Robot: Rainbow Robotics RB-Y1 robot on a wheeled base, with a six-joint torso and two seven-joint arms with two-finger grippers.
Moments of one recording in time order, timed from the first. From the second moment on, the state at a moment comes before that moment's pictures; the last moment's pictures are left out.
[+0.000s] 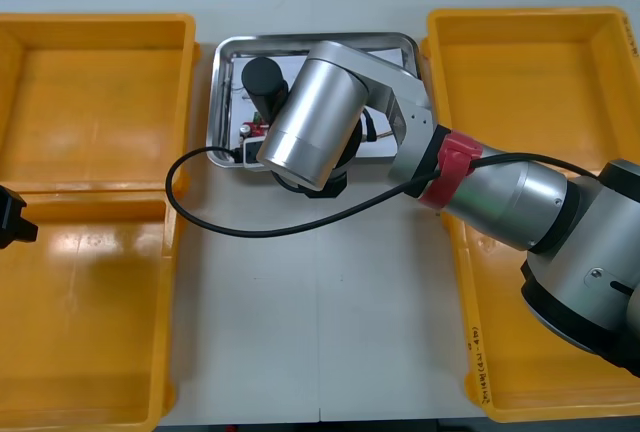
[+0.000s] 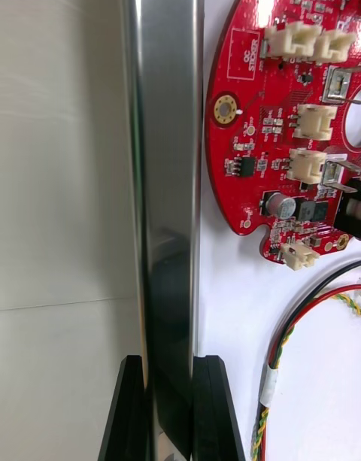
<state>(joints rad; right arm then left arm) -1.09 -0.26 0.90 -1.35 -0.46 1.49 2.05 -0.17 0.80 0.31 -2.06 0.88 1.91 -1.29</state>
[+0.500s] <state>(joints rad) -1.13 -0.26 0.89 -1.27 -0.45 1.41 2.10 -0.17 0.80 0.31 -2.06 0.88 1.91 -1.29</state>
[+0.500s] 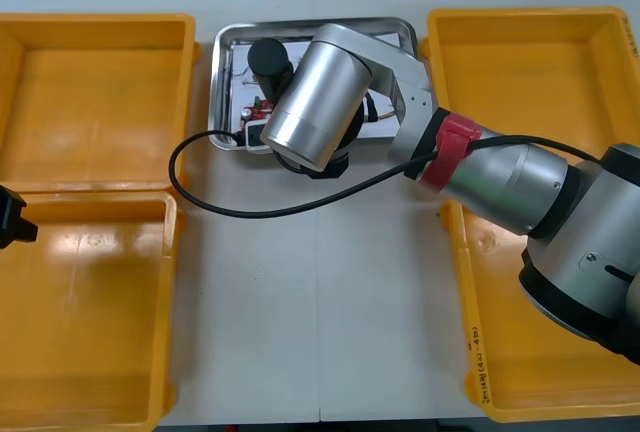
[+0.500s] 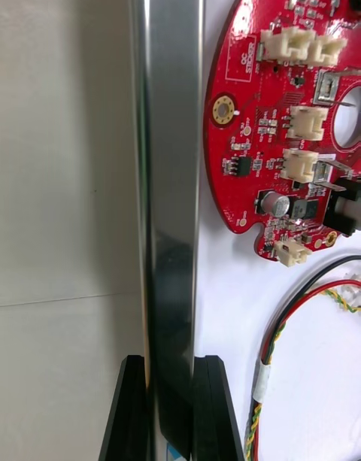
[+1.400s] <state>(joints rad) -1.14 -0.25 0.88 -1.21 -0.37 1.32 2.11 -0.17 0.80 0.31 -2.06 0.88 1.91 -1.29</state>
